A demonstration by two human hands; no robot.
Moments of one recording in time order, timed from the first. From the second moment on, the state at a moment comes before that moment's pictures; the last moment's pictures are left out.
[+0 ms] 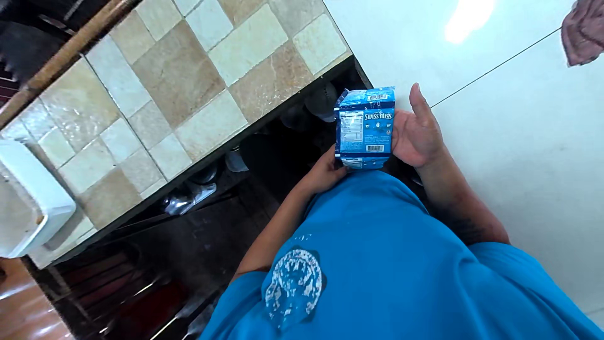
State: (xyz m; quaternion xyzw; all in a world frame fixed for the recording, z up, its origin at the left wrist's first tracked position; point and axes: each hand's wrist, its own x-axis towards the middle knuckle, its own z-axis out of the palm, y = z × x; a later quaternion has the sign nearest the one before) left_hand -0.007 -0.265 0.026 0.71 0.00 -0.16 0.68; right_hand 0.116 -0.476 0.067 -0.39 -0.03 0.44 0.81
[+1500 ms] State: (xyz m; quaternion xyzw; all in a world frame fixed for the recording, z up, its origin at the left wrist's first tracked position) left_hand -0.002 -0.270 0.020 0.72 0.00 -0.16 0.68; right_hand 0.119 -0.480 0.069 -0.40 -0.02 0.44 0.80
